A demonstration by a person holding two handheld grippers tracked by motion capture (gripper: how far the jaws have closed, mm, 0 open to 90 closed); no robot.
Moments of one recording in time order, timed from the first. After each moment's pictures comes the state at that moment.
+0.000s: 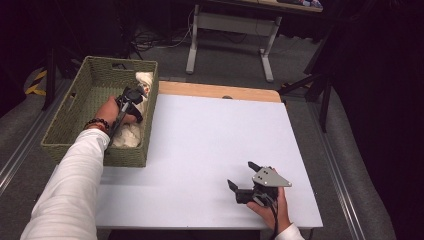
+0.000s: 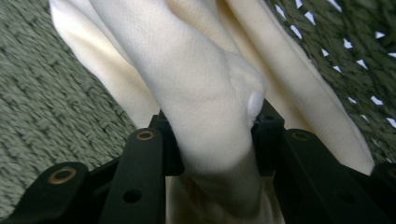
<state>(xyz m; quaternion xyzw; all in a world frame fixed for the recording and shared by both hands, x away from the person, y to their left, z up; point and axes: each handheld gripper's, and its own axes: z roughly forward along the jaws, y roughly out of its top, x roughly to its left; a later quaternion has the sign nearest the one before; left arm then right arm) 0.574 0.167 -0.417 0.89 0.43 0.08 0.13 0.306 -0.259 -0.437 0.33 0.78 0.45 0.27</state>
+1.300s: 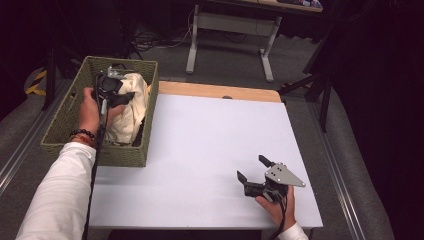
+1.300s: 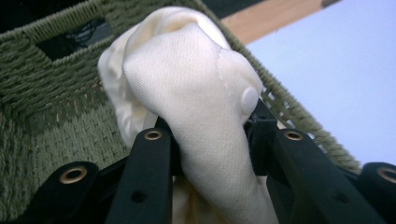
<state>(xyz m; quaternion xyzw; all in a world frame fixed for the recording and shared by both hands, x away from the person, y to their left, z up) 0.501 0.198 -0.336 0.78 0.45 0.25 0.35 0.309 -0.279 -0.423 0.35 0.74 0.48 0.31</state>
